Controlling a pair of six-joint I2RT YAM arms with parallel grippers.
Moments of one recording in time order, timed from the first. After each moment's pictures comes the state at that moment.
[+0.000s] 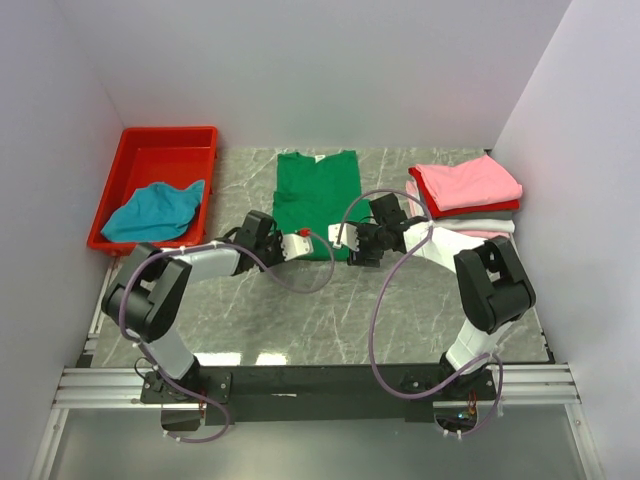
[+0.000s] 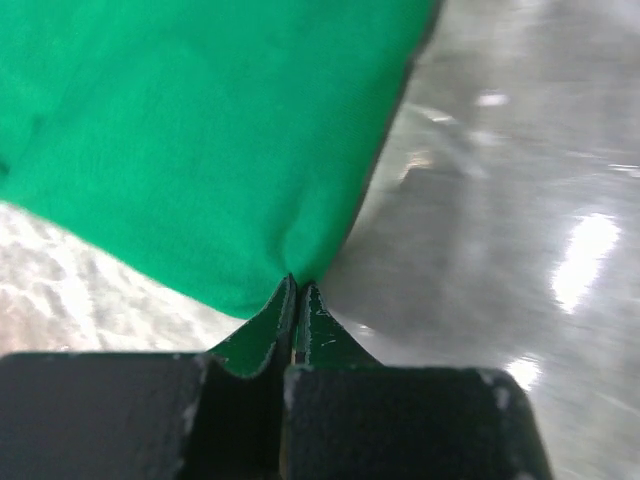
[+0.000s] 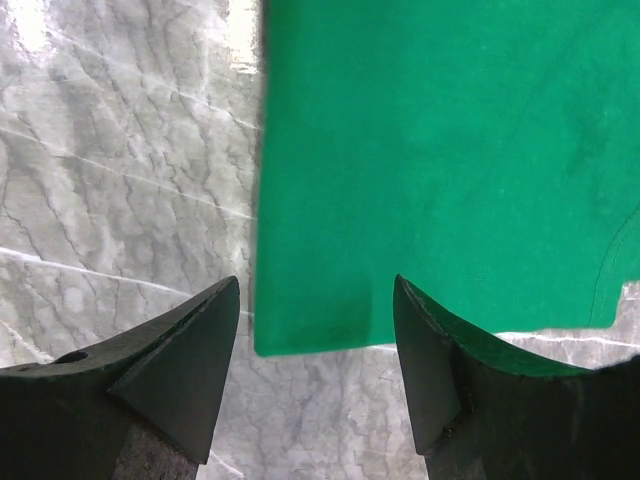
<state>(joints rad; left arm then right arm) -0.49 1.68 0.83 0.00 0.18 0.83 0.43 1.71 1.00 -0.30 -0.43 -1.15</state>
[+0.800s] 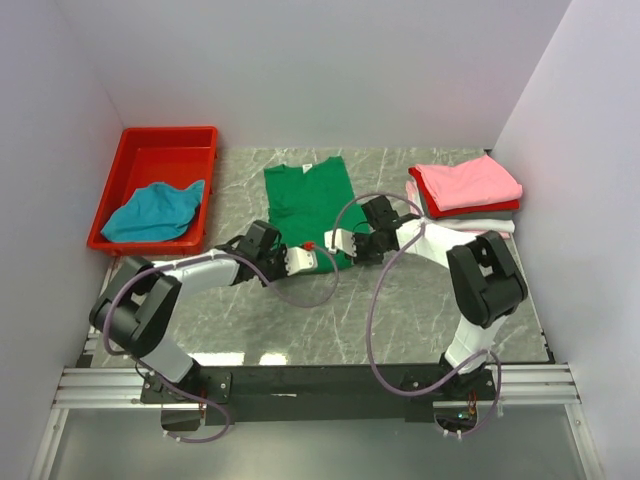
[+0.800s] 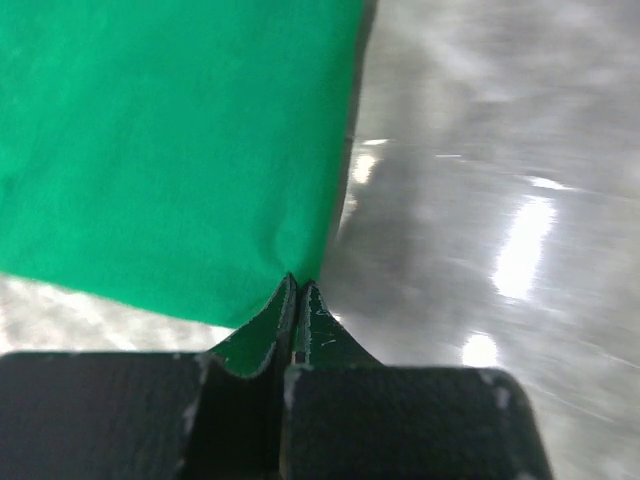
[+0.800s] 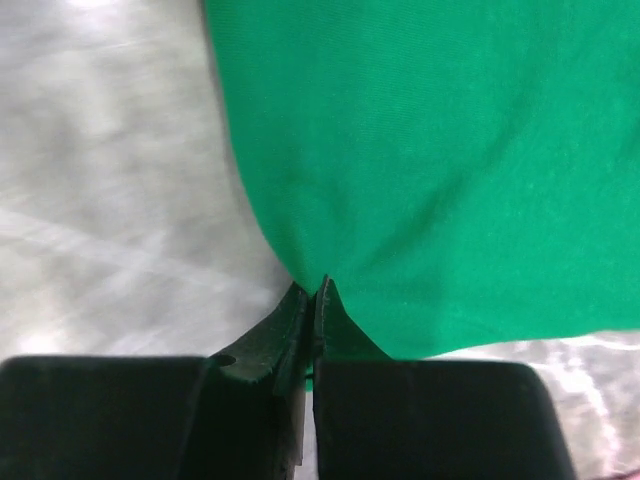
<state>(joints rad) -0.56 1.58 0.78 -0.11 0.24 0.78 0.46 1.78 1.06 -0.39 -0.35 -1.14</state>
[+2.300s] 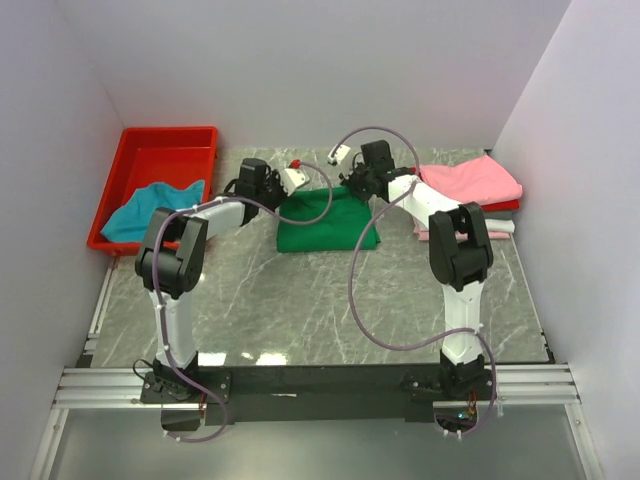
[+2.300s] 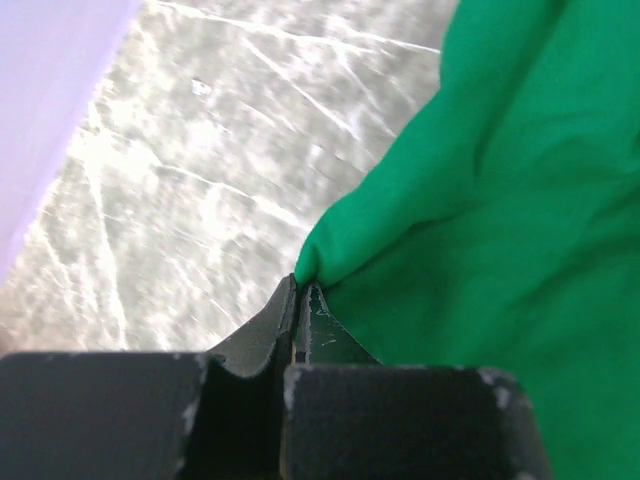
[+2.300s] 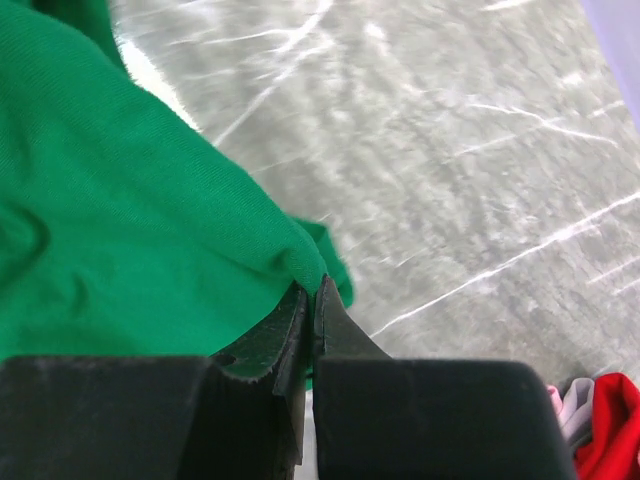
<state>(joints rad) -0.34 2.00 1.31 0.15 0.32 0.66 0.35 2.09 1.63 -0.31 -0.22 -0.61</state>
